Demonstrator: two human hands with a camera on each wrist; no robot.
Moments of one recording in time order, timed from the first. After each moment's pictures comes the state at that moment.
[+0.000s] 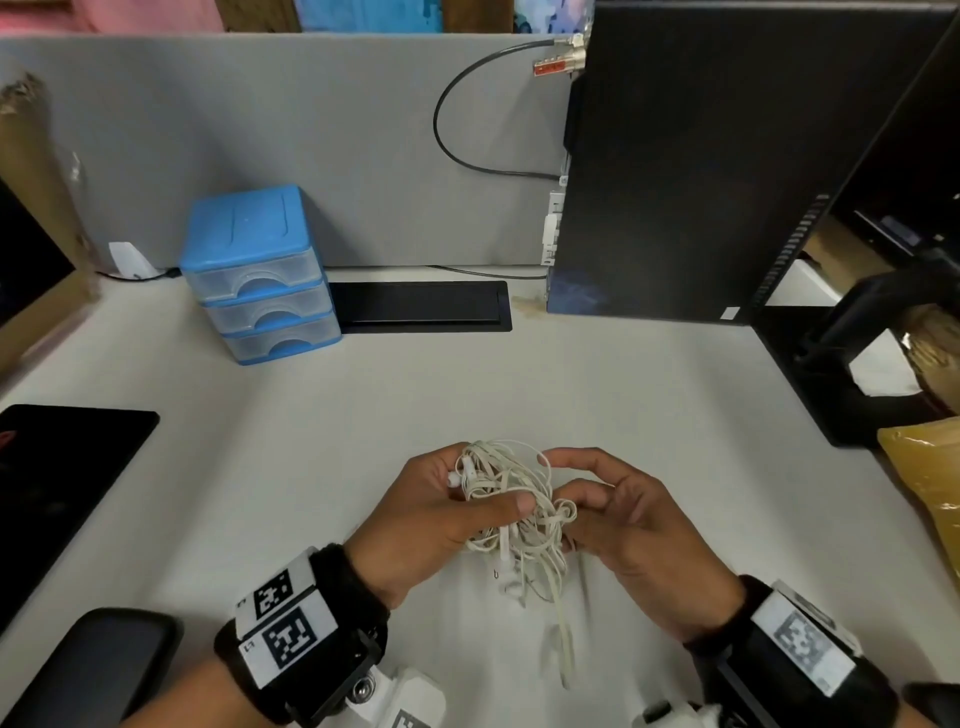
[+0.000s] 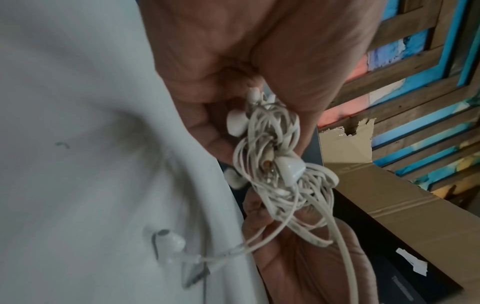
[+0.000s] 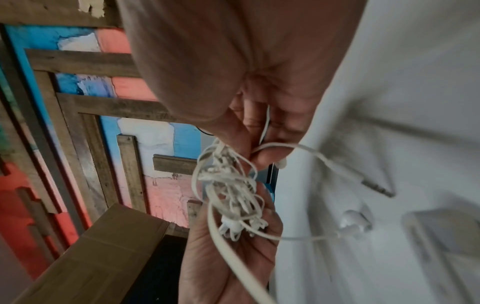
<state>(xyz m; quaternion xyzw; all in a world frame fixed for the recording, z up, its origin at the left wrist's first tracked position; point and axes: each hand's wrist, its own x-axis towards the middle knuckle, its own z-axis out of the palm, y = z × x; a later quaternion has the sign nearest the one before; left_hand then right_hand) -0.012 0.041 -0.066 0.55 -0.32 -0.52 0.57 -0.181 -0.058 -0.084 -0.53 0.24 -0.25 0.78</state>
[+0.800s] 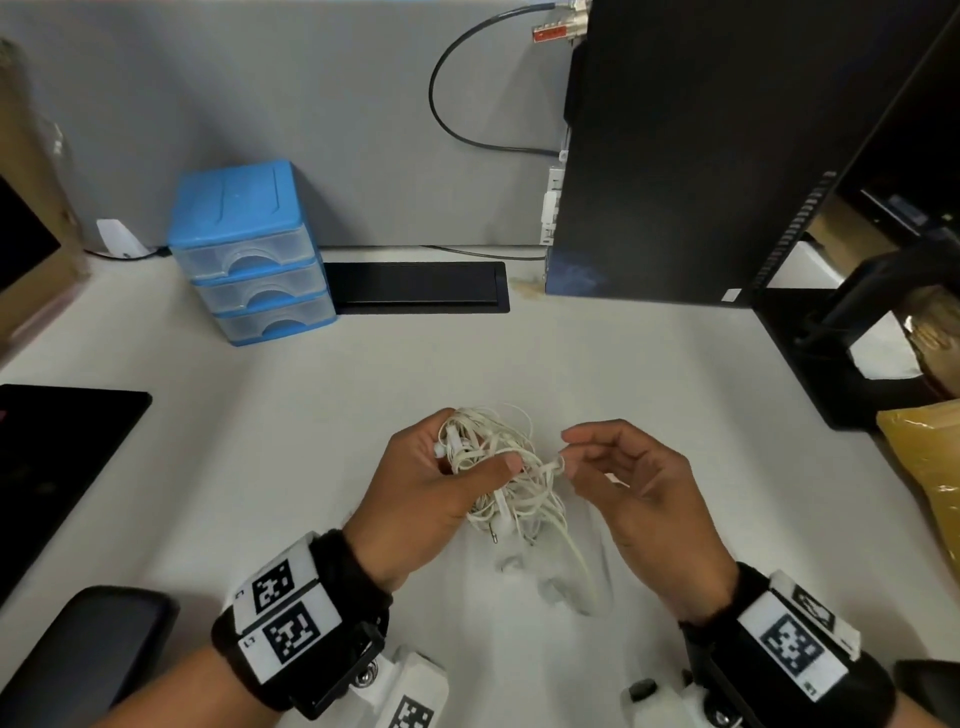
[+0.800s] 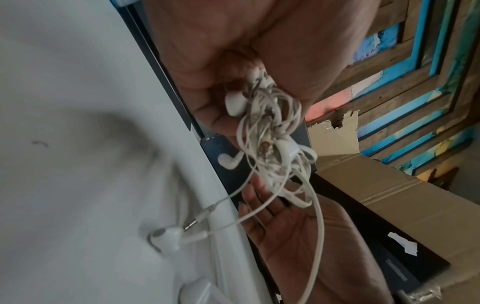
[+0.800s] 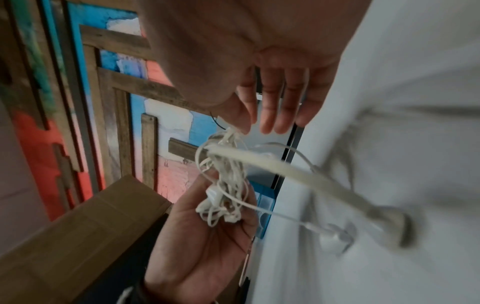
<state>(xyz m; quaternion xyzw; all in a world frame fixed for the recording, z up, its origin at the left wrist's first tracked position) -0.017 0.040 -0.066 0.57 -0.30 -0.43 0.63 -0.182 -0.054 -0.077 -0.62 0.35 -0.34 0.61</state>
